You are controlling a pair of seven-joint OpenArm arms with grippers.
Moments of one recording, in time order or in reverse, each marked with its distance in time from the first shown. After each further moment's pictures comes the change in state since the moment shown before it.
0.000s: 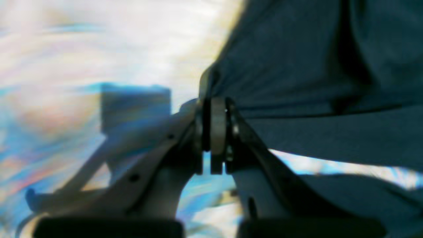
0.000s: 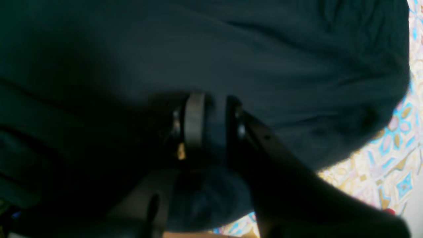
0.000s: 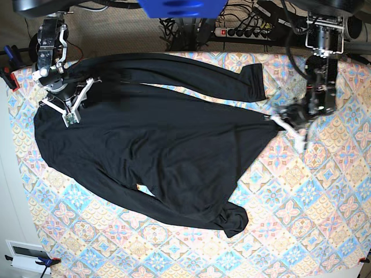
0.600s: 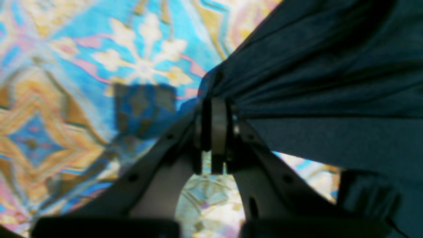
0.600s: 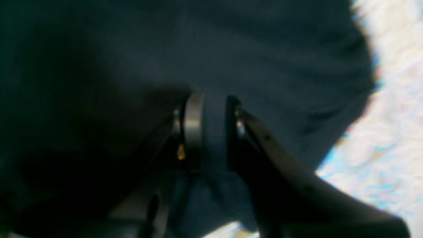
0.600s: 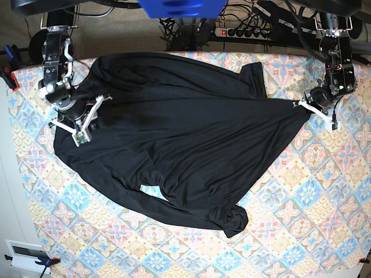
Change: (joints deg) left arm 9.7 0.2 -13.2 3.2 6.2 0.0 0.3; right arm 8.0 0.1 -5.5 -2.4 0.2 0.0 1.0
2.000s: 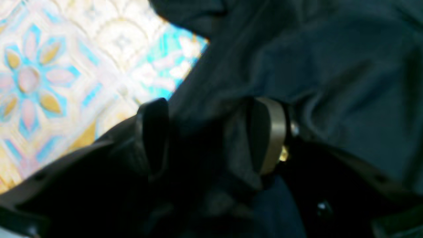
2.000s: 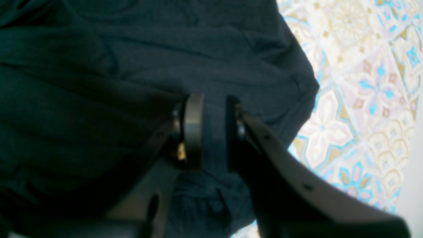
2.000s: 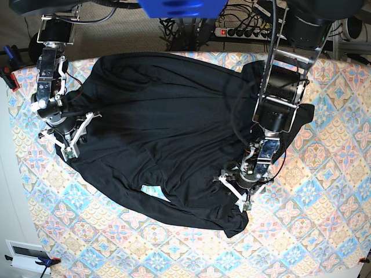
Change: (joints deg) left arm -50.7 22.7 34.9 -60.2 15.5 0.0 -37.9; right arm 7.7 0.1 2.2 -4.8 -0.2 -0.3 -1.7
